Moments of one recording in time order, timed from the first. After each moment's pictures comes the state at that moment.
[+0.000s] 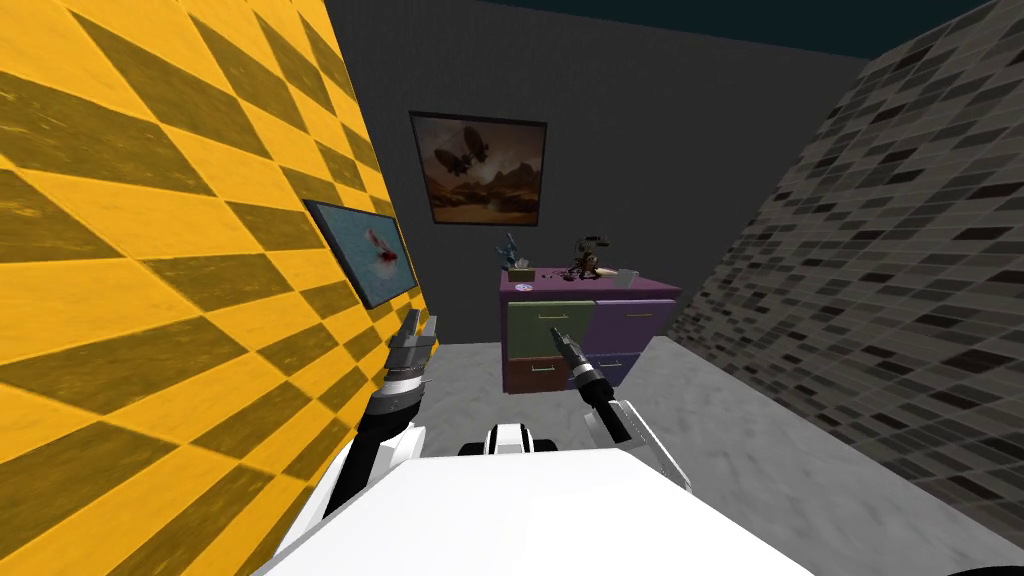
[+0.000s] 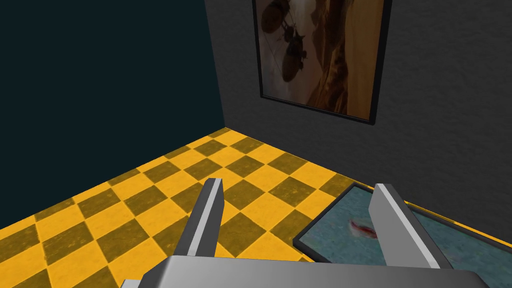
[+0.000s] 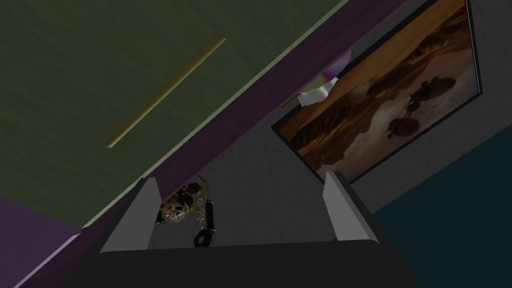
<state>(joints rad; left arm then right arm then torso) 0.51 0.03 -0.06 -2.29 -0.12 -0.51 0.10 0.36 -0.26 0.13 -2.06 0.47 -0.03 0.21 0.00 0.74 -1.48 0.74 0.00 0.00</state>
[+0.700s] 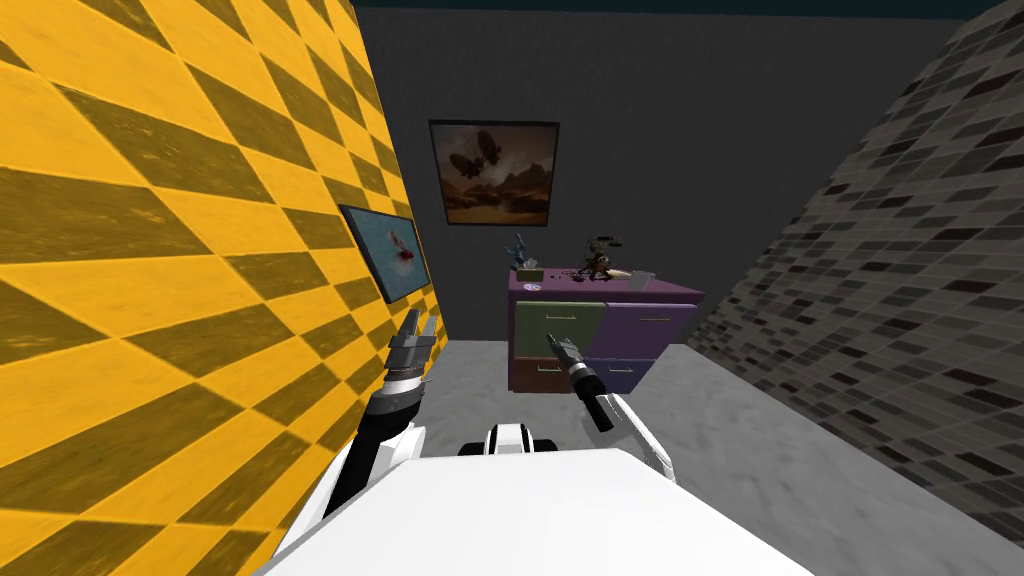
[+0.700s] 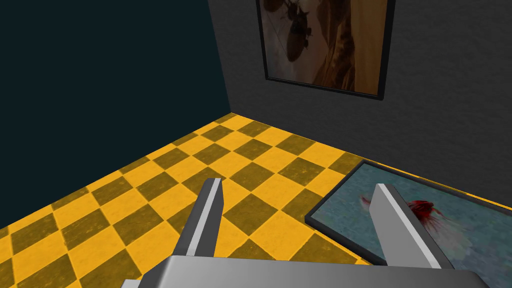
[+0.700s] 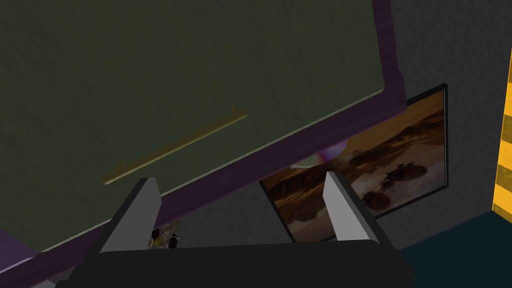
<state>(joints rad) 0.51 0.03 -0.06 -2.29 -0.12 -0.51 0.10 0.29 -0.30 0.18 -1.97 0.65 0.10 0.27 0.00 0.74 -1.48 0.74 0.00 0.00</state>
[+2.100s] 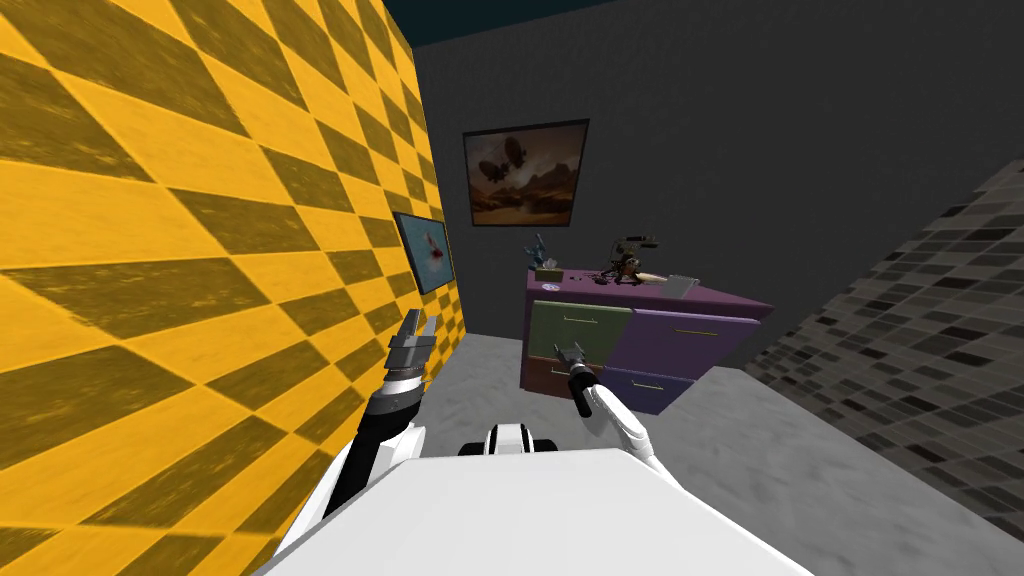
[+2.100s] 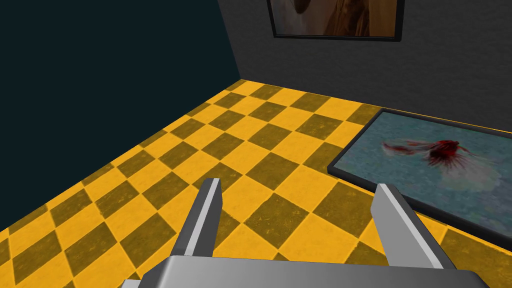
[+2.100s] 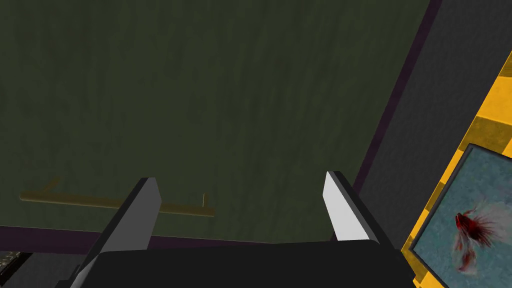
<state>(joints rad) 0.51 0.03 -0.06 -2.29 -0.12 -0.51 0.10 0.14 -0.41 0.27 -1.71 1.01 0.37 0.40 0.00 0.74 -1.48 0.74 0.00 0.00</state>
